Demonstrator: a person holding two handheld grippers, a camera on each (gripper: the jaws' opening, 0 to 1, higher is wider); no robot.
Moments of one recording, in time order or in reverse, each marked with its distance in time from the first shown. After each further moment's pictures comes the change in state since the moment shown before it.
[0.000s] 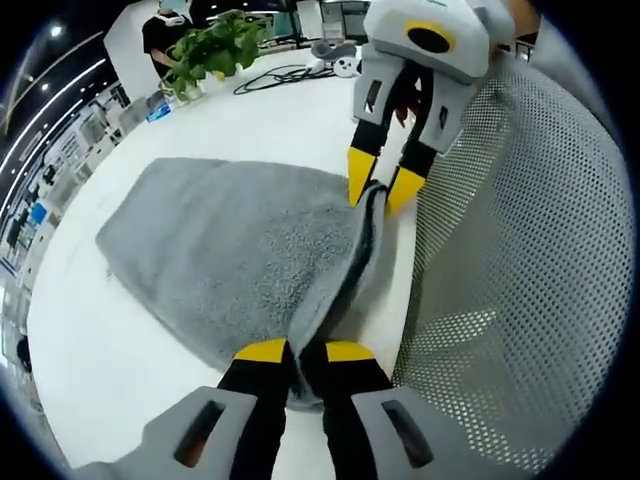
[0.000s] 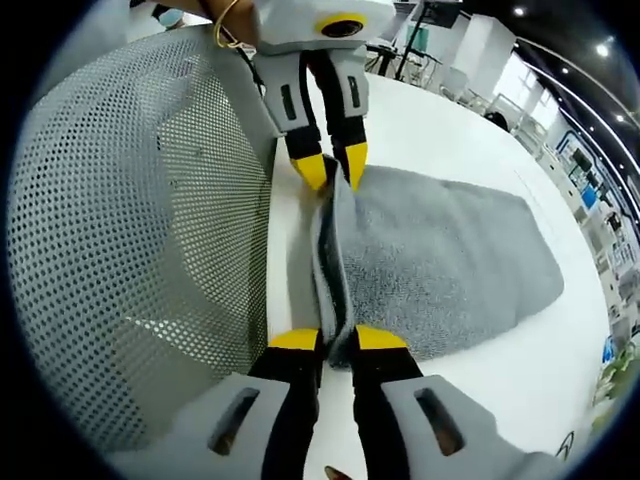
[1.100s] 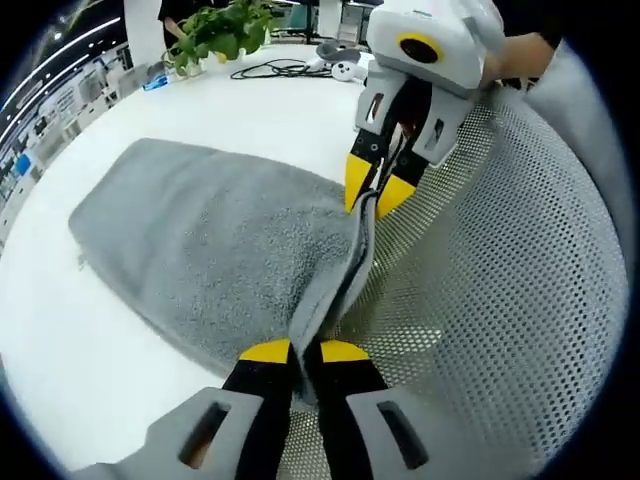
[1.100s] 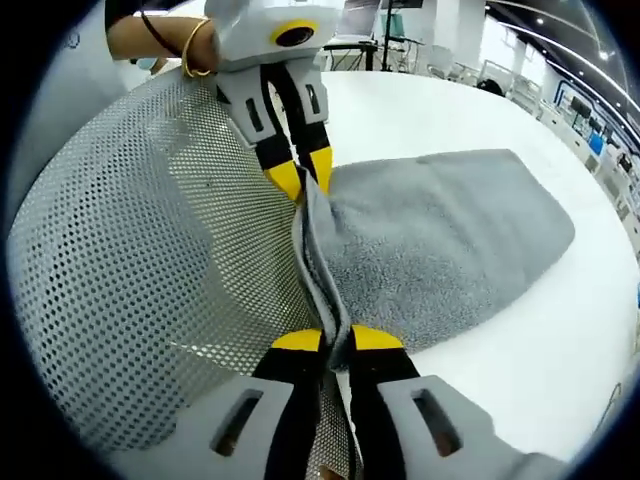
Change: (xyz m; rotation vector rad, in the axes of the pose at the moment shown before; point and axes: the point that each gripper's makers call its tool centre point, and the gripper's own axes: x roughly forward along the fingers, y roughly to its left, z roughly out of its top) left arm -0.015 -0.046 -0.005 -0.168 0.017 -0.157; right arm -0.019 0.035 0.001 0.189 -0.011 0.110
